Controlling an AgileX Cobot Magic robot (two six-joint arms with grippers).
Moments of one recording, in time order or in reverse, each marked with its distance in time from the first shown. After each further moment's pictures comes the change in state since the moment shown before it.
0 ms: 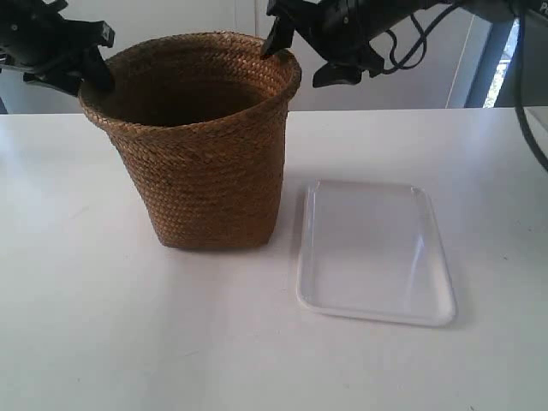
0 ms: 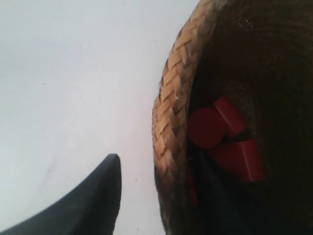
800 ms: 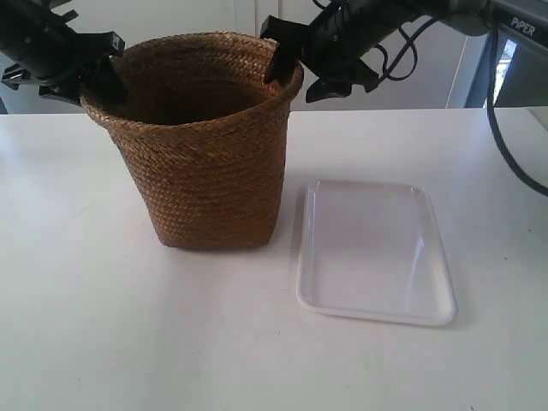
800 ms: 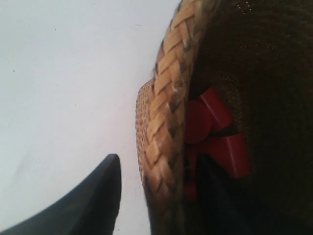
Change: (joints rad) left arm 0.000 0.035 0.000 -0.074 0.013 0.012; right arm 0.021 0.052 -0.042 -0.081 0.039 0.074
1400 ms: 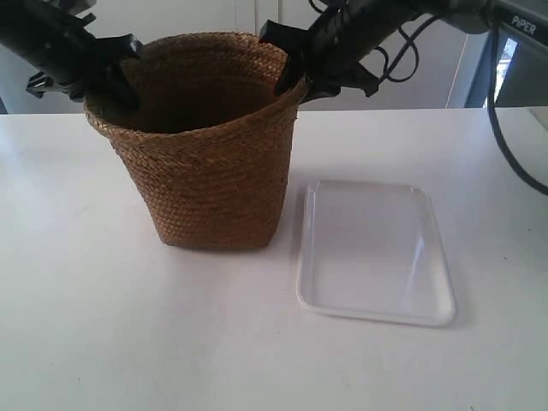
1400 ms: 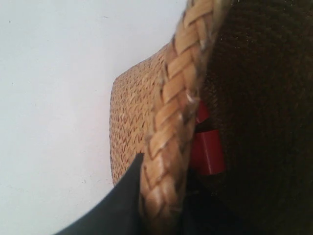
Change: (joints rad) left arm -0.030 0.028 -0.002 -0.075 0.007 0.021; right arm 0.000 0.000 -0.007 0.000 0.068 0.000
